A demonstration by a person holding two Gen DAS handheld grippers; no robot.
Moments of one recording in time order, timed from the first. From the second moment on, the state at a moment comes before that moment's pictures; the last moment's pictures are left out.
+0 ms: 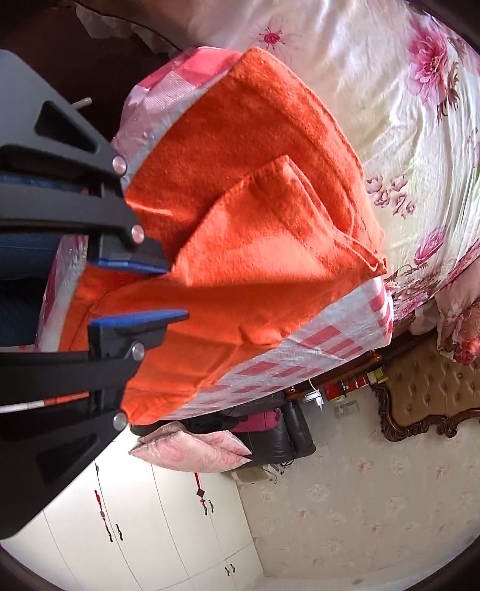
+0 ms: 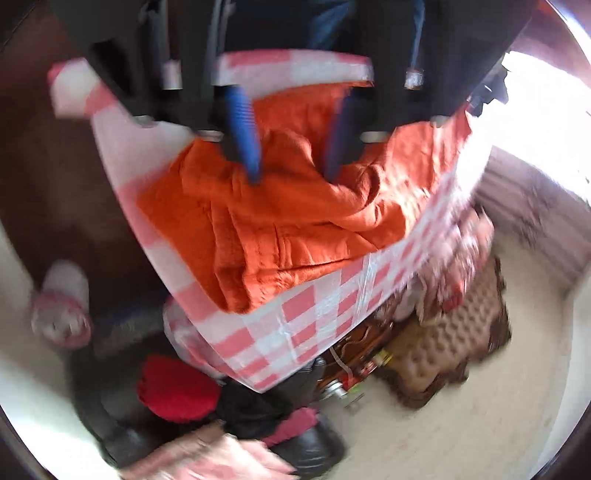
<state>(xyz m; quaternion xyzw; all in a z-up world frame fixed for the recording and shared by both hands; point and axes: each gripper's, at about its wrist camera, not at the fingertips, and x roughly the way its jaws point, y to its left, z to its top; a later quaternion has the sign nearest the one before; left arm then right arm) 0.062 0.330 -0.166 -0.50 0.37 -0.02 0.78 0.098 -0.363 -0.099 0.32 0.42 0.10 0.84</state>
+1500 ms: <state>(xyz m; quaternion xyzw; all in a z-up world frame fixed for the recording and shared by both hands) 0.233 0.374 0.046 -0.45 0.35 -0.03 0.82 0.251 -0.386 0.055 0.44 0.30 0.11 0.84</state>
